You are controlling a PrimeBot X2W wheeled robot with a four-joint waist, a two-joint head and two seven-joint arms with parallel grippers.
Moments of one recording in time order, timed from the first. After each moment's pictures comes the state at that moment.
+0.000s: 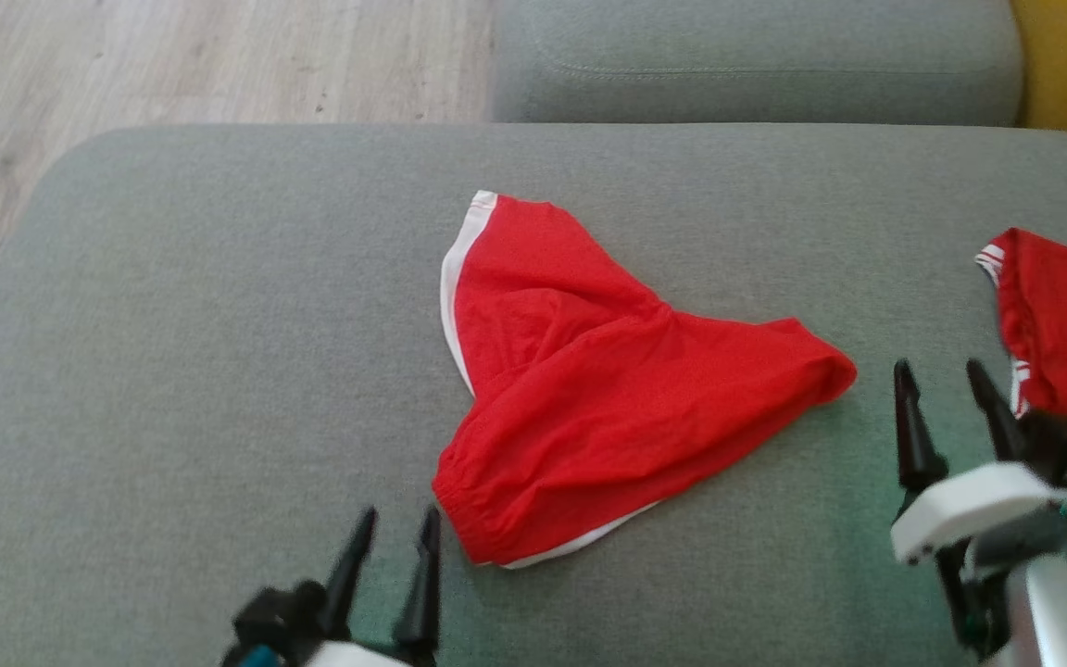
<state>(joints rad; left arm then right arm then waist) 0.03 0.17 -0.52 0.20 -0.58 0.08 -0.20 -0.11 -0.08 -0.09 0.30 0.12 0.13 -0.02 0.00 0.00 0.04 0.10</state>
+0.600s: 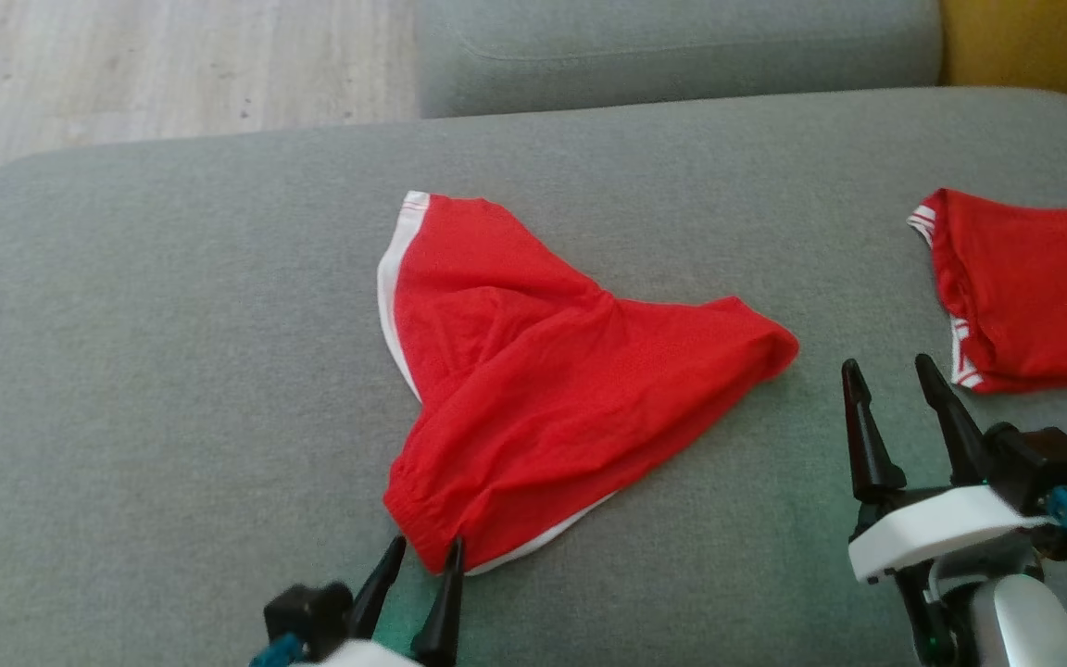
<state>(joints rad) 0.02 0.15 -0.57 0.33 -0.63 0.02 -0.13 -0.01 -0.05 0.00 0.12 0.16 0.13 -0.04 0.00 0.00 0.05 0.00</state>
